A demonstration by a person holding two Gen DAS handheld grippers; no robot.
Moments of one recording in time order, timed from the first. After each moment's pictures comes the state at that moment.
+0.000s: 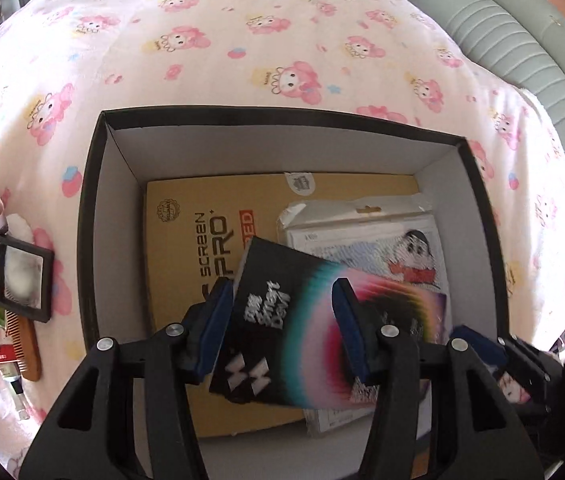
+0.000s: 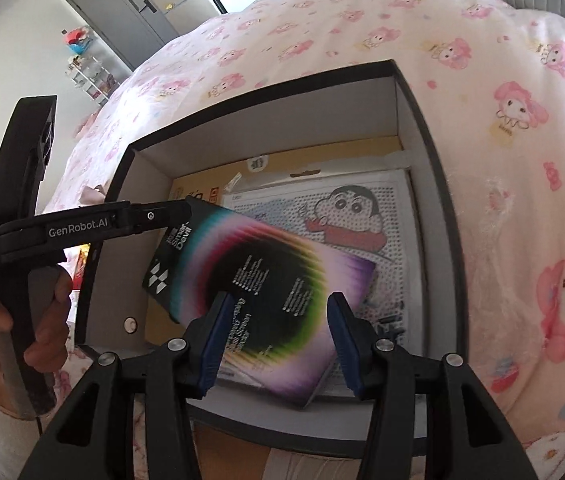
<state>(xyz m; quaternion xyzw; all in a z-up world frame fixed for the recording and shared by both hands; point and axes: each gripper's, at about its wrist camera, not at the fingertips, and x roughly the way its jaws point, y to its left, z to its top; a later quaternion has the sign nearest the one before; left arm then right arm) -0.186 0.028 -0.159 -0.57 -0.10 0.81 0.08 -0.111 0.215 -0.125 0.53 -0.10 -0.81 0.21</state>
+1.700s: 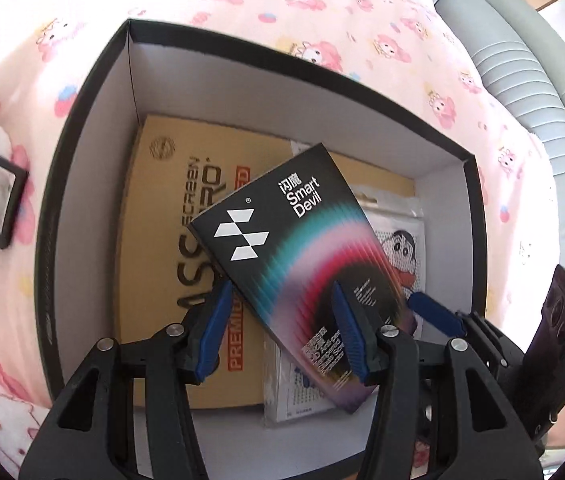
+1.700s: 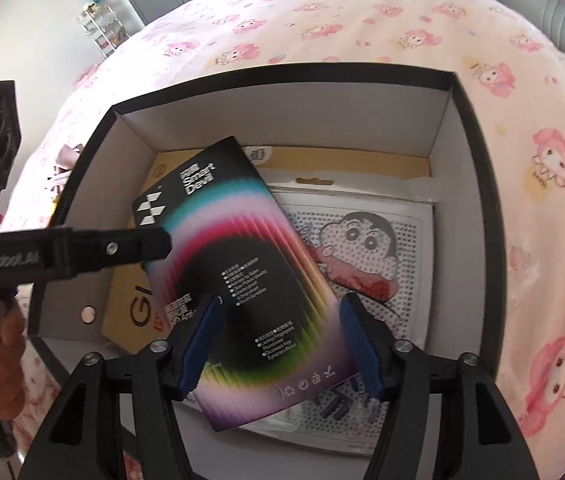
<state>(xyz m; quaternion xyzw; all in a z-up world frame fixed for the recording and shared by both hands) -0.177 0.019 -0.176 -0.60 -0.22 0.77 0.05 -0.149 0.197 -0.143 0.56 -0.01 -0.80 0.23</state>
